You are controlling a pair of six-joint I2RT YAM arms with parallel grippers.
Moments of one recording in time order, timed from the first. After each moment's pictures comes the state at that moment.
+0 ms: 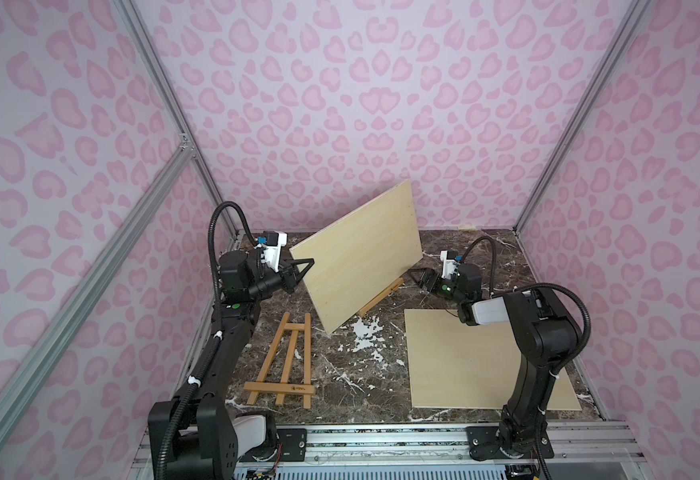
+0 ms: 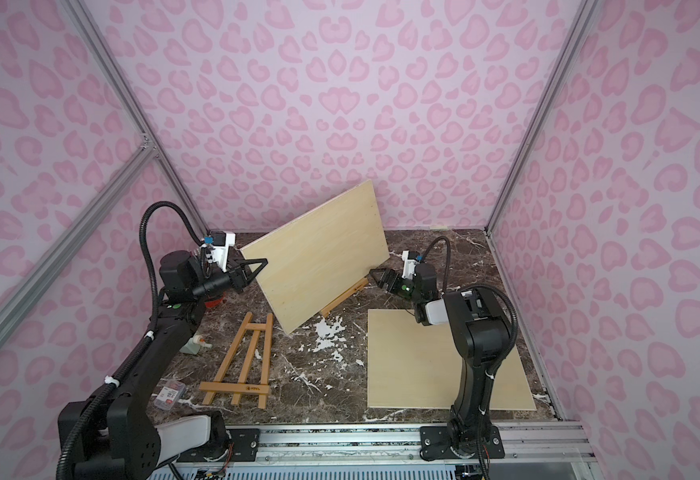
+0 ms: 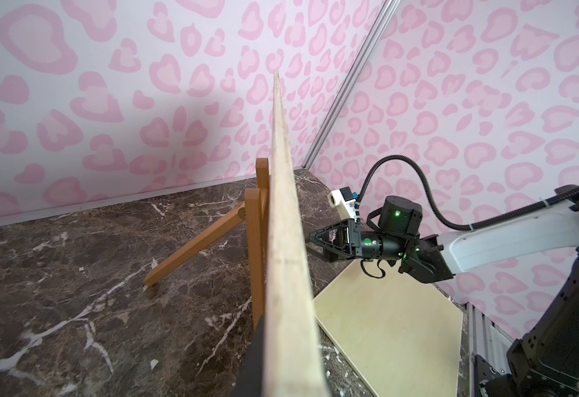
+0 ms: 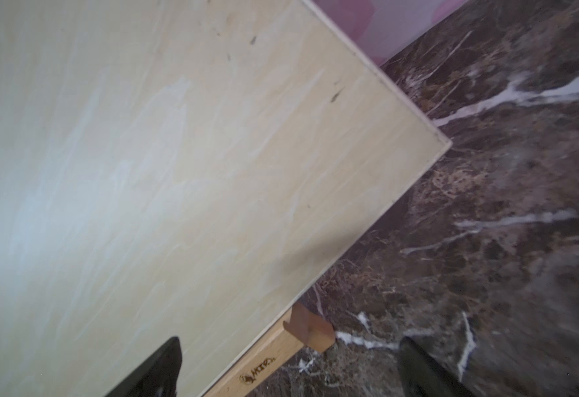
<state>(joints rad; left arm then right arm) 0.06 1.23 0.86 0.15 0.96 -0.25 0.20 1.98 0.85 0.81 -0.59 0.80</state>
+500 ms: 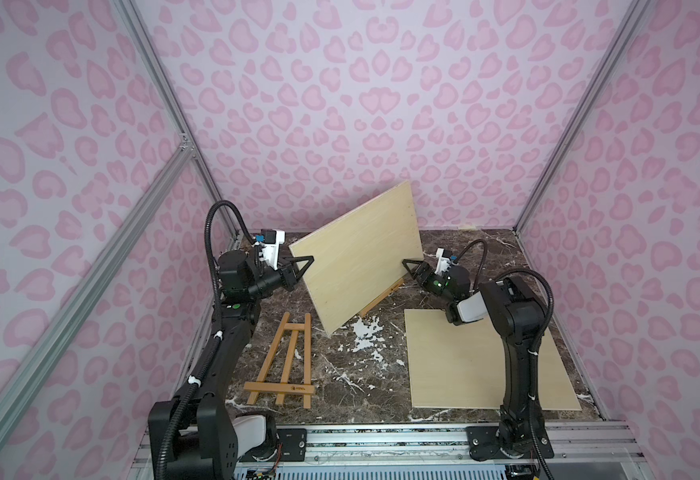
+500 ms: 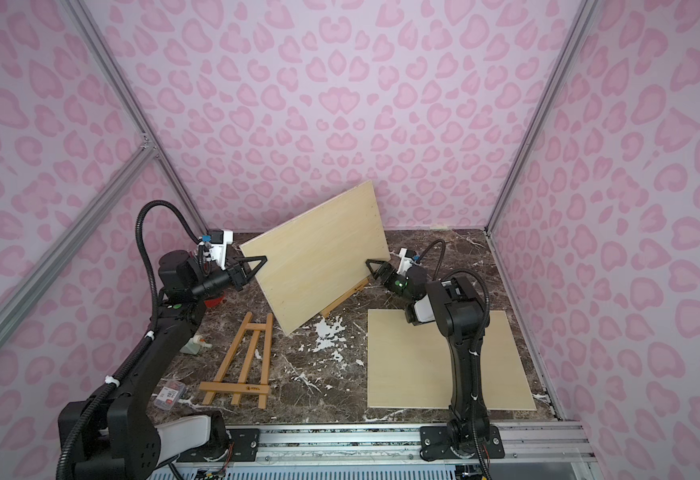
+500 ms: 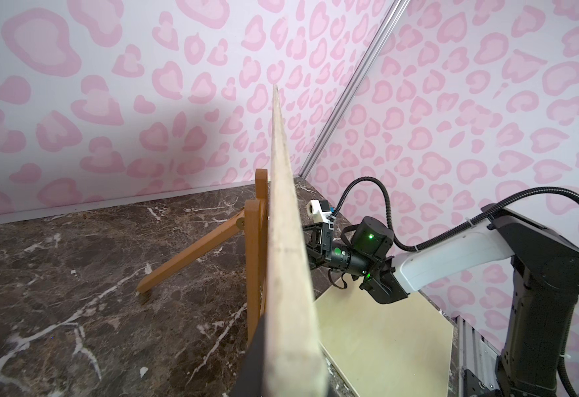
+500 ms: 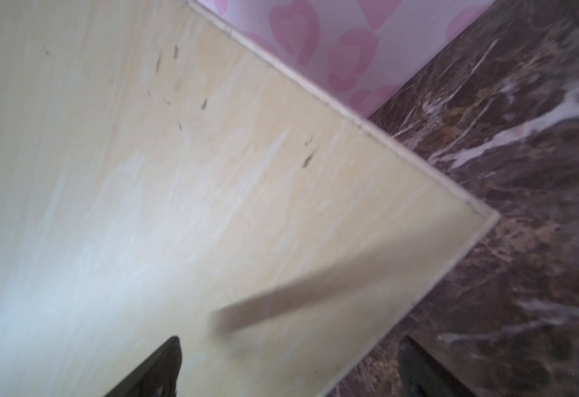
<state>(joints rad) 0.06 1.23 0.86 0.20 0.95 -0.32 0.23 2.23 0.97 1.16 -0.53 1.03</state>
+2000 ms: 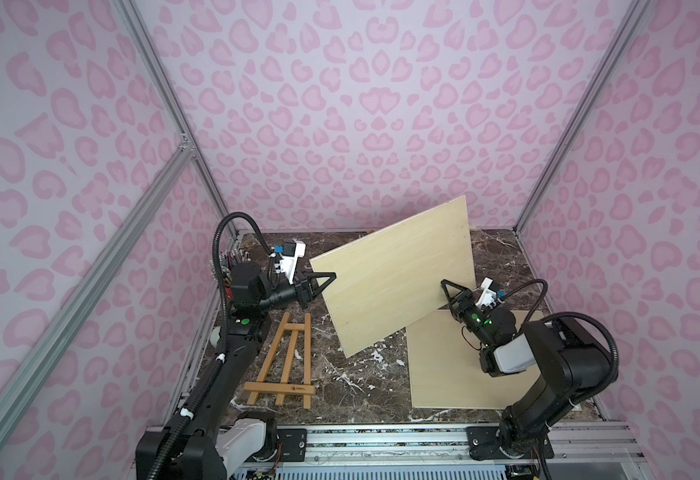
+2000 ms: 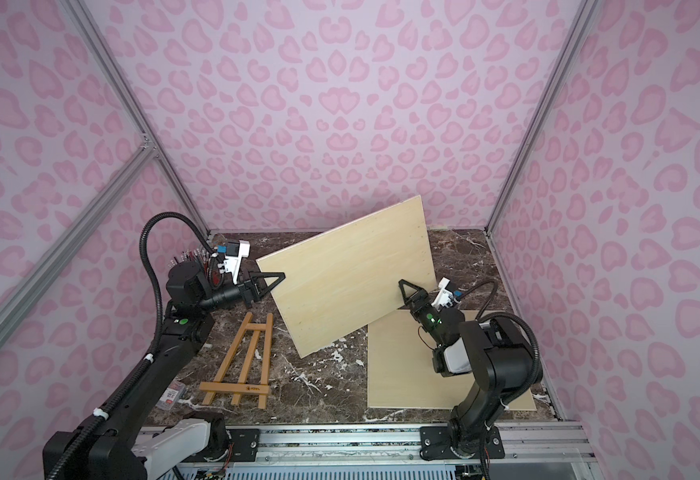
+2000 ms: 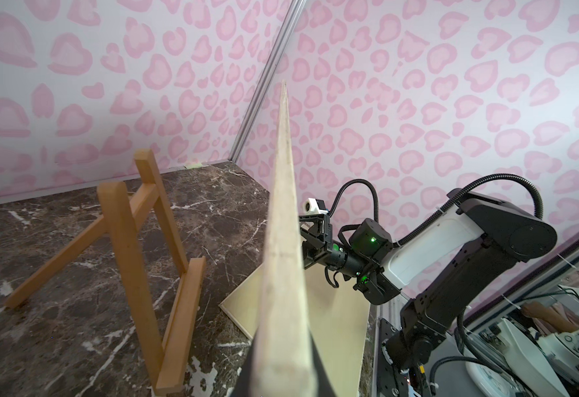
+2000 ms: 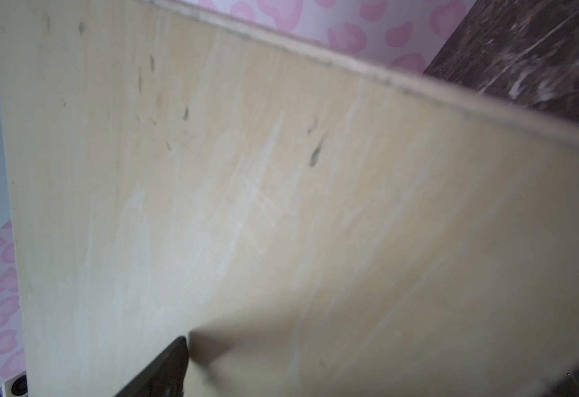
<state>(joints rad) -0.11 1.08 0.78 0.21 1.03 -0.41 0.13 1.65 0.23 1.44 -0.40 1.21</state>
